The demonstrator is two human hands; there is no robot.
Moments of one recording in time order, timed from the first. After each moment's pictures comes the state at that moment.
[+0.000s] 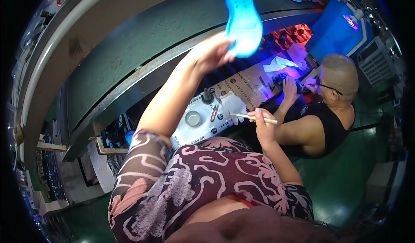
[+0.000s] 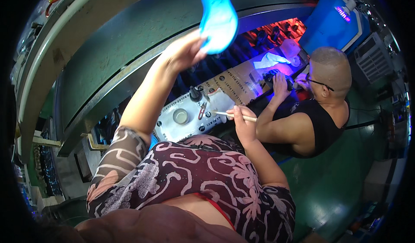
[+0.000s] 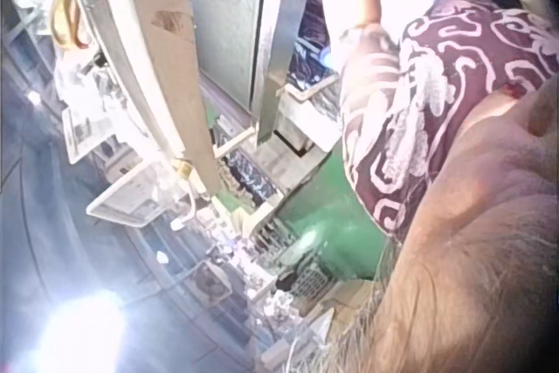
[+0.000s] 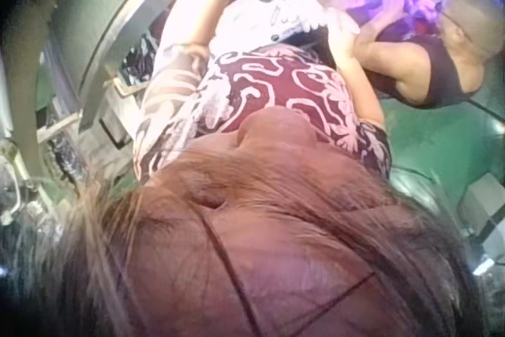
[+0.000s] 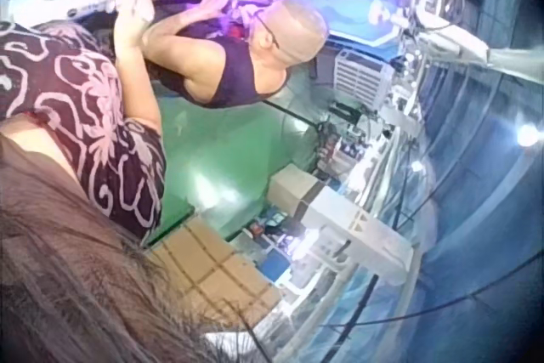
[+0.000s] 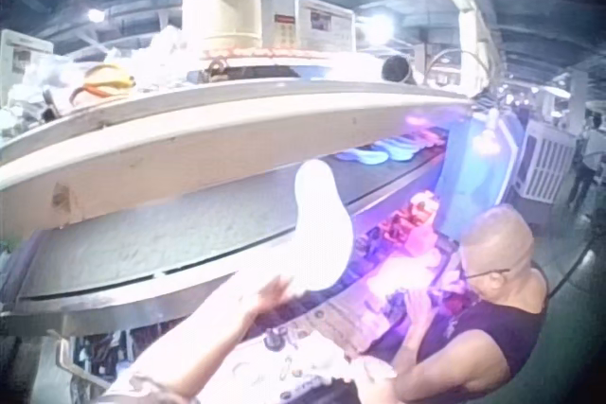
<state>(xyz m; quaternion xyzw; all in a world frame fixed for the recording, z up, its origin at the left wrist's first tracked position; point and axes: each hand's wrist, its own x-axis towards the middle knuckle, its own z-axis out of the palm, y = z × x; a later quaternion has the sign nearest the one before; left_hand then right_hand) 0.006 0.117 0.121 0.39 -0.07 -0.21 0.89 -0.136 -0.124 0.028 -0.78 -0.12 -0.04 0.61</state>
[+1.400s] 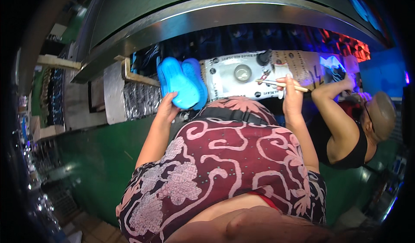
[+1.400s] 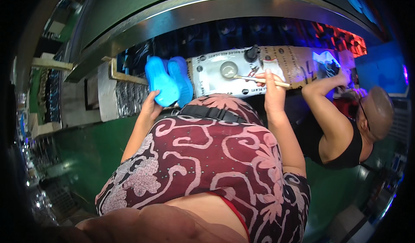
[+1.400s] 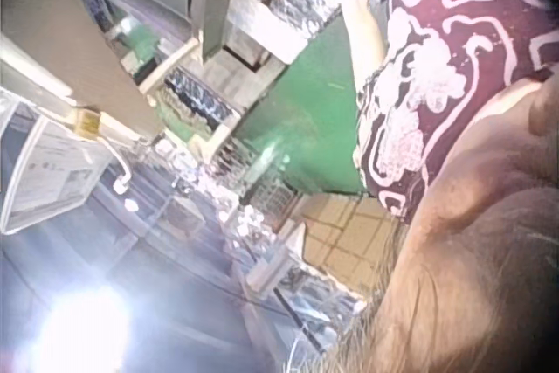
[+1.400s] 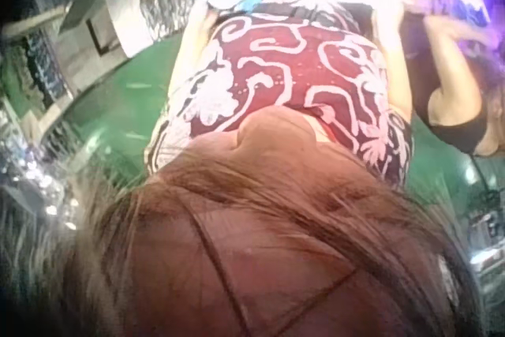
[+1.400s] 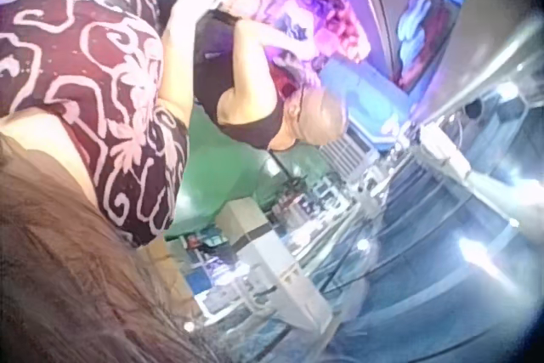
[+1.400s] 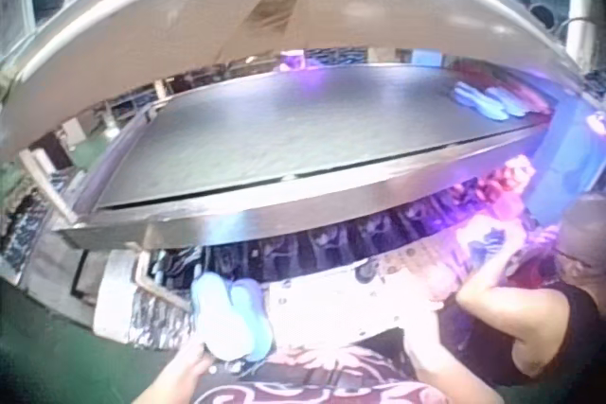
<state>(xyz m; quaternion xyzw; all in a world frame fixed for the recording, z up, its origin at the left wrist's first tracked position) -0.373 0.251 -0.105 0.31 0.37 0.07 0.87 -0.132 -0.063 -0.011 -0.70 -0.09 0.14 0.70</state>
